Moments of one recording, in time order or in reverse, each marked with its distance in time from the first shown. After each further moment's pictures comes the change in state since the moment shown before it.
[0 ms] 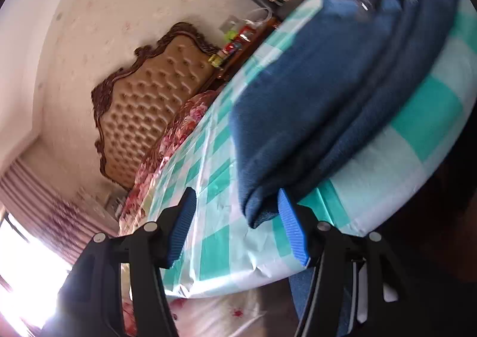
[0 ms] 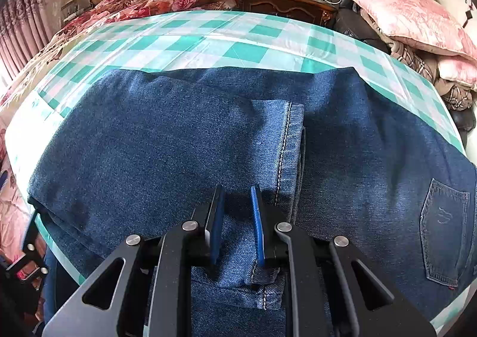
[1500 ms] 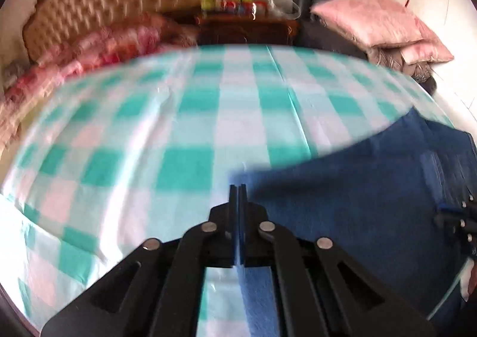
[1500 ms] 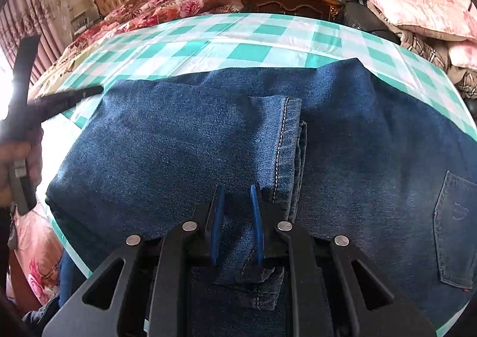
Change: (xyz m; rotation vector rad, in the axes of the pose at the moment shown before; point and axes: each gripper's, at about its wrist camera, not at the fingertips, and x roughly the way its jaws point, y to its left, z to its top) left arm 0.204 0.129 0.077 -0.668 0.158 -0.620; right arm 0.000 -0.016 -0.004 0.044 -0.019 0.117
